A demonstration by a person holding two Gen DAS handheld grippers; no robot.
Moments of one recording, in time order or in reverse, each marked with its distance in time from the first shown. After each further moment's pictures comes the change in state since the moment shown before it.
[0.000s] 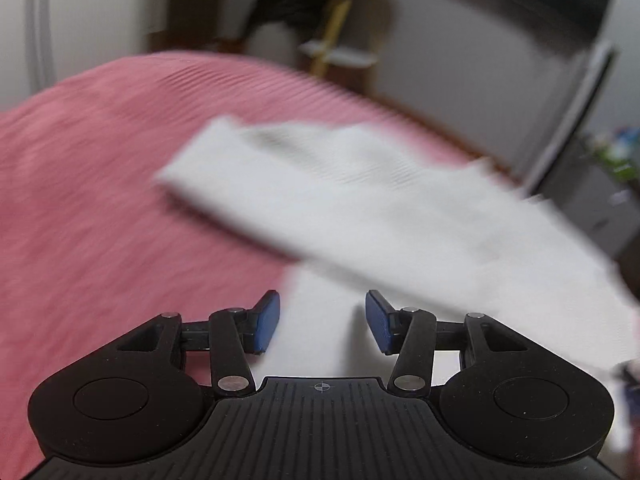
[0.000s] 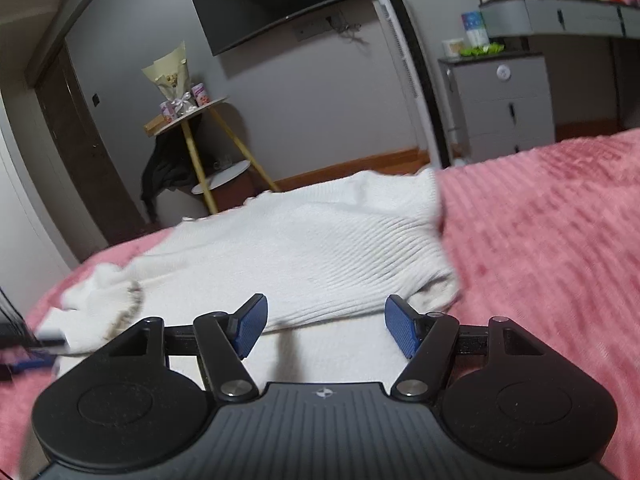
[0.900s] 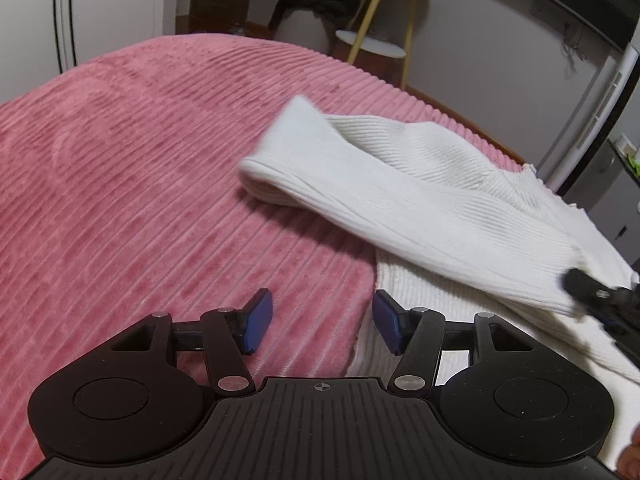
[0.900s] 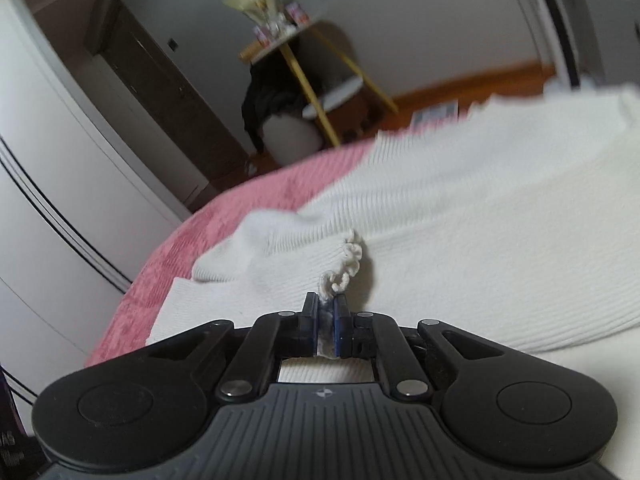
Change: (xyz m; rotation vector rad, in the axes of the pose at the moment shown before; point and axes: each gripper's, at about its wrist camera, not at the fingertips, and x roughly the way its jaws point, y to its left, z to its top) left arm 0.004 0.036 0.006 -0.048 0.008 -0.011; right arm 0.072 0.143 0.001 0.006 0.221 0.306
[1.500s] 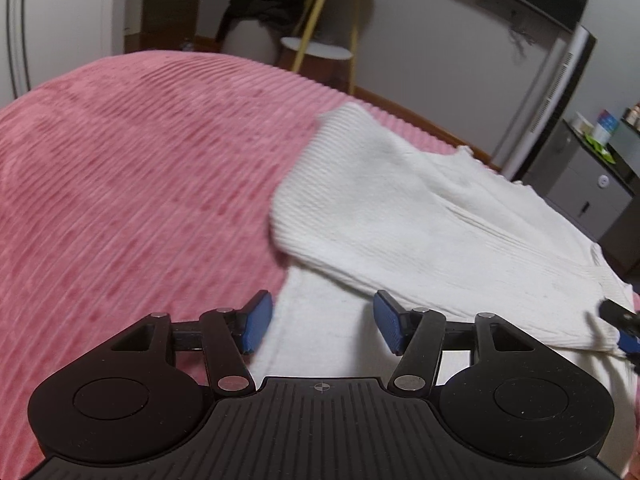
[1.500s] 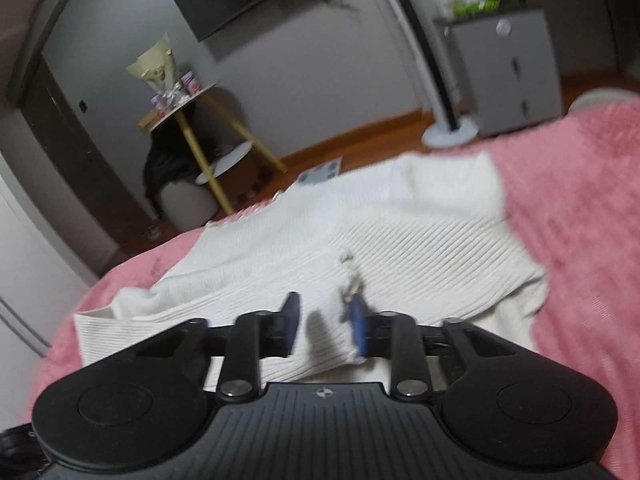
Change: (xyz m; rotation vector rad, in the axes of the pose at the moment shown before) left arm -0.001 -0.040 -0.012 0.106 -0.026 -0.111; right arm -0.086 -0.095 0.008 0.134 -0.128 -0.248
